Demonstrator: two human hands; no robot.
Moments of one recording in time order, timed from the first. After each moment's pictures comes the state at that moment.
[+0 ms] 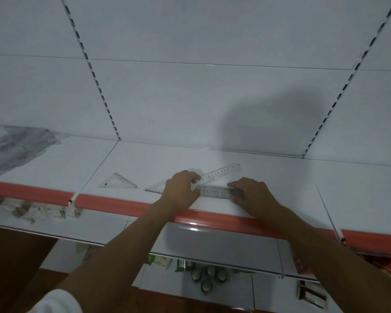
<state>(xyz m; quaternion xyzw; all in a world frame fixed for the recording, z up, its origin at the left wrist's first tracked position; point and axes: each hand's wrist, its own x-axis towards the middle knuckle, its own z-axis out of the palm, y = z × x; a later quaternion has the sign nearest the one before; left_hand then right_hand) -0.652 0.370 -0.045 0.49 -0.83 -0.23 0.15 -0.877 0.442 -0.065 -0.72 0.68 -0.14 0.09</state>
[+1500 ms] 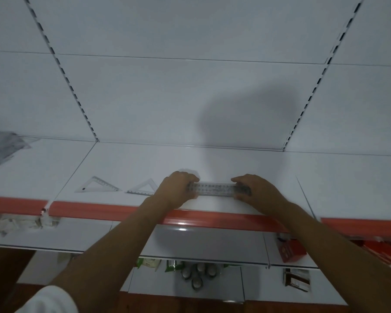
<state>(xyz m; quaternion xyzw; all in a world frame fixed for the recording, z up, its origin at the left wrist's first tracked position) -0.677 0.364 -0.046 0.42 -0.89 -0.19 0.05 -0.922 0.467 -0.063 -0.70 0.69 -0.16 0.11</state>
